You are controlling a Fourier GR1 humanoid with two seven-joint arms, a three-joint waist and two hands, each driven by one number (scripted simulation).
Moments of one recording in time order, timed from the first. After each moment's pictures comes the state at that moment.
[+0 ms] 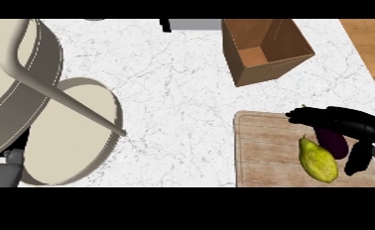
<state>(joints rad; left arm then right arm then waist) -0.10 0.49 0.00 -1.33 -0.06 0.23 0.07 -0.42 -0.82 0.59 -0.93 0.45 0.31 -0.96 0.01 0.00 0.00</state>
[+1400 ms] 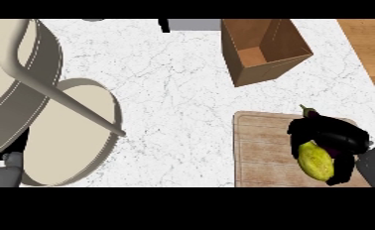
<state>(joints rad) -0.08 0.45 0.06 -1.37 -0.12 0.18 0.10 -0.31 -0.76 0.55 -1.11 0.50 0.25 -0.85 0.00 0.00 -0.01</state>
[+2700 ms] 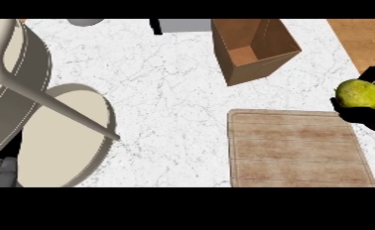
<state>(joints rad) -0.05 0.44 0.10 -1.35 -0.14 0.18 0.08 -0.18 -0.77 0.12 -1.46 0.64 -0.30 0.30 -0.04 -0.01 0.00</state>
